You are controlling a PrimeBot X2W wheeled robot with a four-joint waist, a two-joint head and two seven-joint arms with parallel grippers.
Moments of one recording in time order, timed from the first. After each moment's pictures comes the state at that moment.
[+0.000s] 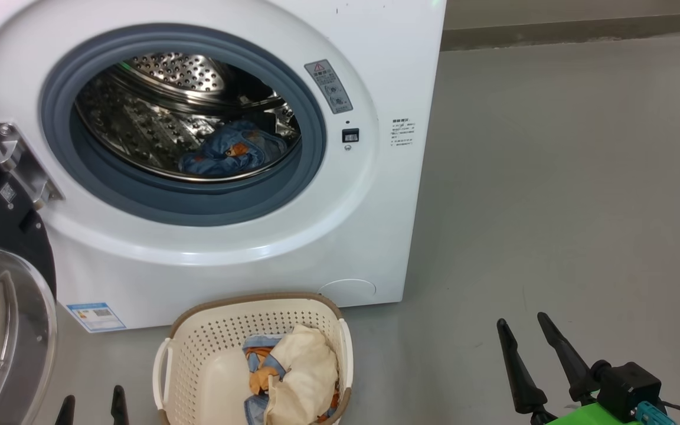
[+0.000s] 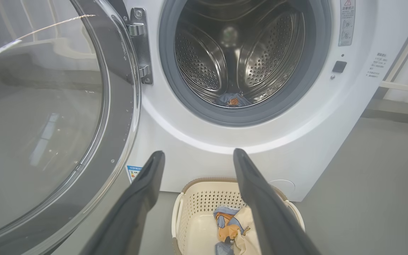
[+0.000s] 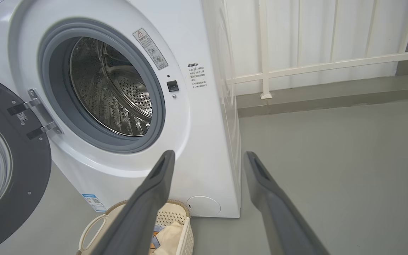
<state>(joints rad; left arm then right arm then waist) 0.21 0.05 0.10 0.06 -0.23 -0.06 -0.26 0.04 -0.05 0.06 0.13 0.26 0.13 -0.26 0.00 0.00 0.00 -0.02</state>
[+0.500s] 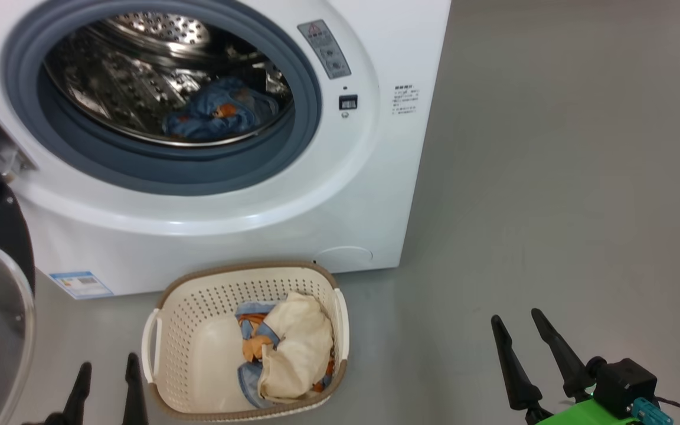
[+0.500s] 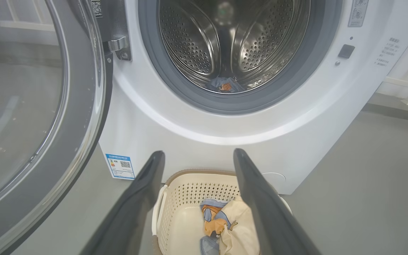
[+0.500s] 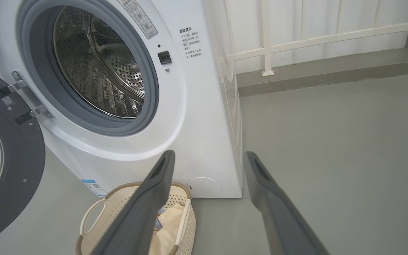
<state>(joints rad) 0.12 0.05 0.06 0.12 -0.28 -0.08 -0.26 0.03 -0.05 0.08 0.12 0.27 0.13 -0.26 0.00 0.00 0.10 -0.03</state>
